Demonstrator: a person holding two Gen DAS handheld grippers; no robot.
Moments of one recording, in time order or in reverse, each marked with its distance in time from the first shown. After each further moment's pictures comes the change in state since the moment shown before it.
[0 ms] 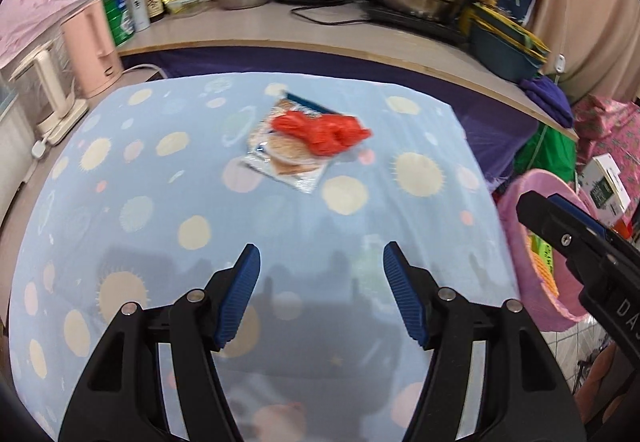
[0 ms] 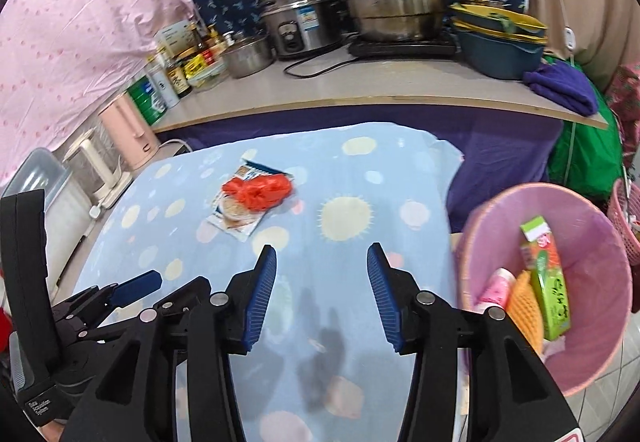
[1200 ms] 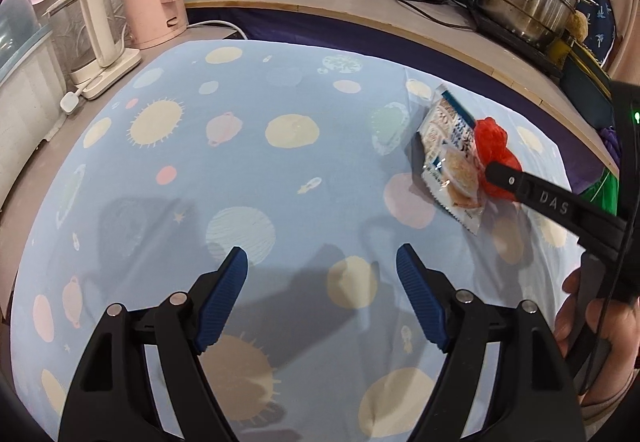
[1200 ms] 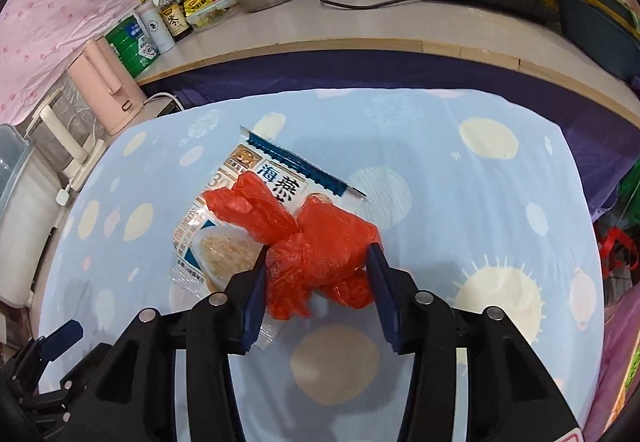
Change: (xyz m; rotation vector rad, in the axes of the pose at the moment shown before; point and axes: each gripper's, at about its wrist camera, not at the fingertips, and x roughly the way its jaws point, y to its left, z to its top) left arm 0.058 0.125 0.023 -0.158 0.046 0.094; right arm 0.196 0.067 0.050 -0.045 0.178 0.026
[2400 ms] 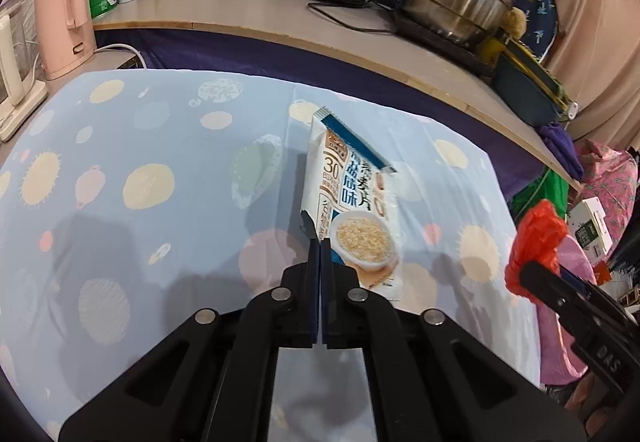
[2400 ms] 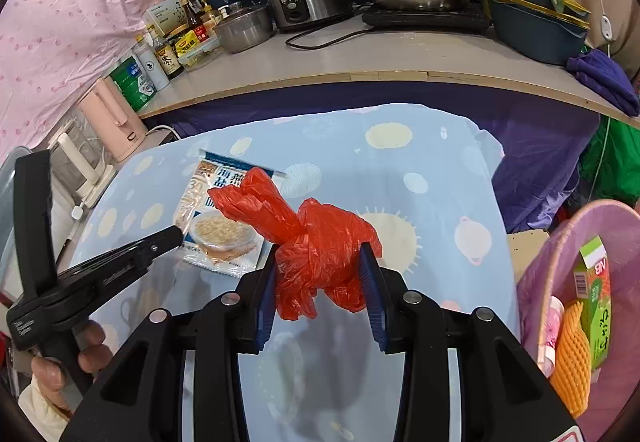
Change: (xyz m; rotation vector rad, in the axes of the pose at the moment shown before) left arm 0.018 -0.058 0.029 0.082 -0.031 -0.259; right arm -0.100 -0.051 -0.040 0.059 -0.100 -0.018
